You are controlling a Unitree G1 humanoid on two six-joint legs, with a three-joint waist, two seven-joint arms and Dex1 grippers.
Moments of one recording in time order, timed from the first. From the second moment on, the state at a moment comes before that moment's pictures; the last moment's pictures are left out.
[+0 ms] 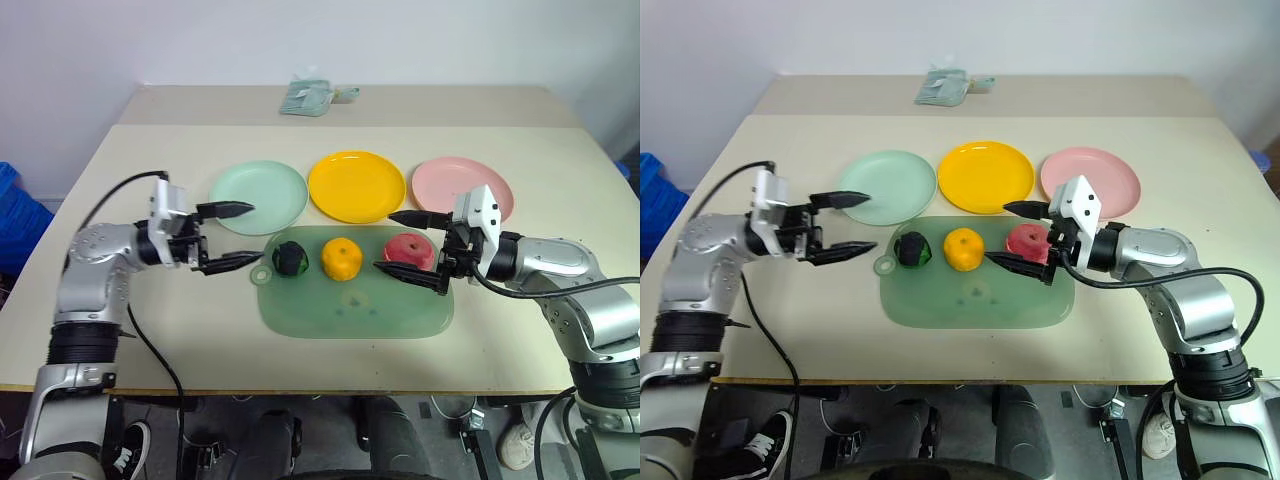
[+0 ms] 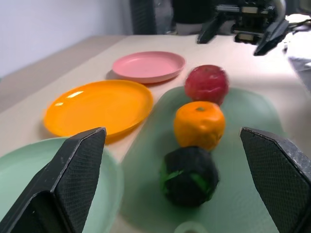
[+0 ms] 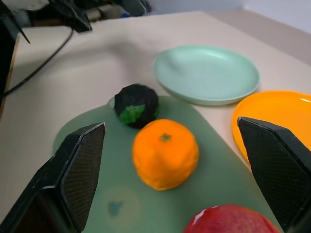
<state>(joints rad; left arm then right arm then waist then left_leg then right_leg) -0.51 0.62 0.09 0.25 -0.46 0.08 -1.40 -0.36 -0.72 -0.04 -0.32 0.54 0.50 0.99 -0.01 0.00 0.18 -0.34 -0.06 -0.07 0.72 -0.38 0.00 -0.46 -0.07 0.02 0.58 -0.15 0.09</state>
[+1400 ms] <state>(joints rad) -0.90 0.40 0.13 1.03 -0.17 -0.34 -0.66 -0.44 -0.65 0.01 -0.25 0.38 0.47 0.81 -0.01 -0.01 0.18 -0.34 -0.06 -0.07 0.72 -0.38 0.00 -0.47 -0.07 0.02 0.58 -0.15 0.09</state>
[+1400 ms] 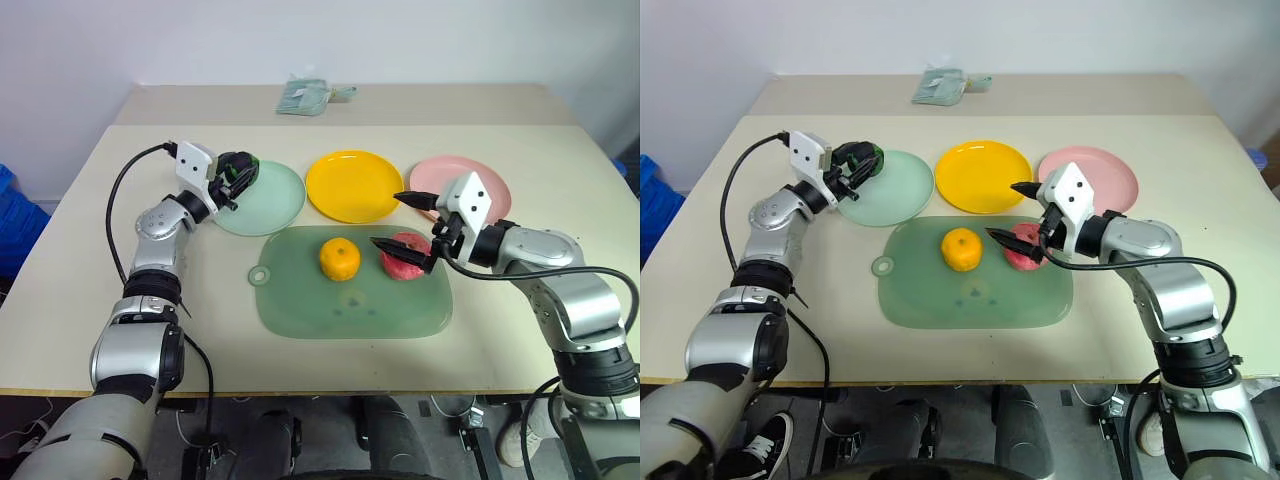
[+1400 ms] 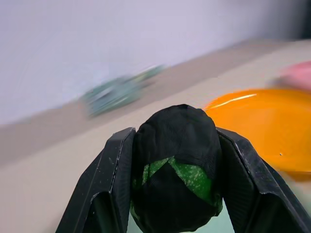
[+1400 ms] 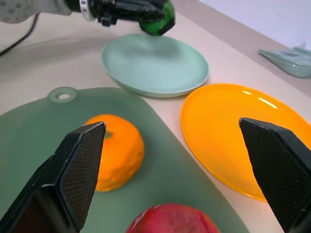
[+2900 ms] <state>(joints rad) -0.43 0.61 0.13 0.22 -0.44 0.09 -1.26 -0.73 -0.37 0.17 -0.05 0.26 0.69 0.72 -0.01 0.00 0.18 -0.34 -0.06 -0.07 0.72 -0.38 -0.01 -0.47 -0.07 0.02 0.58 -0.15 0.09</state>
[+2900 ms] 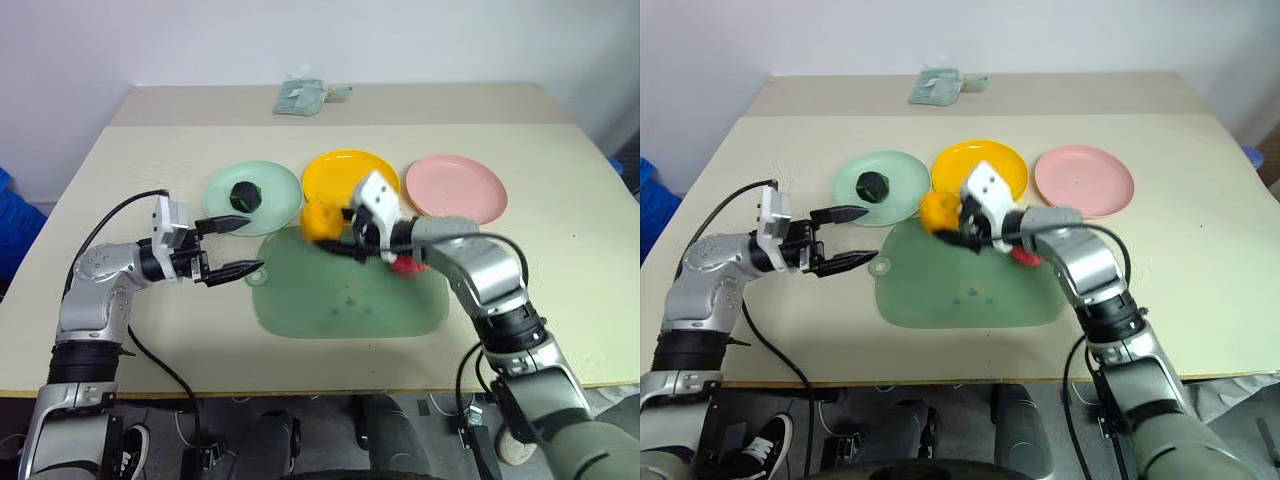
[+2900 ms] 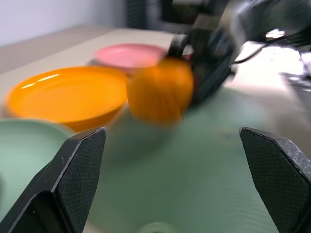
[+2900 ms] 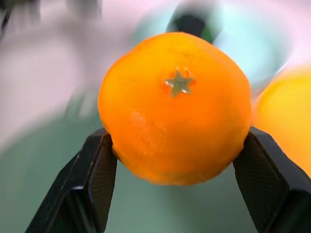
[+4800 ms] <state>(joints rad) -0.44 0.54 0.14 0.10 -0.62 0.35 -1.15 -0.81 -0.61 -0.07 0.58 0.15 0.47 0.47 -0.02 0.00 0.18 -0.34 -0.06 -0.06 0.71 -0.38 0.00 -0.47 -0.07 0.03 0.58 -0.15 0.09</state>
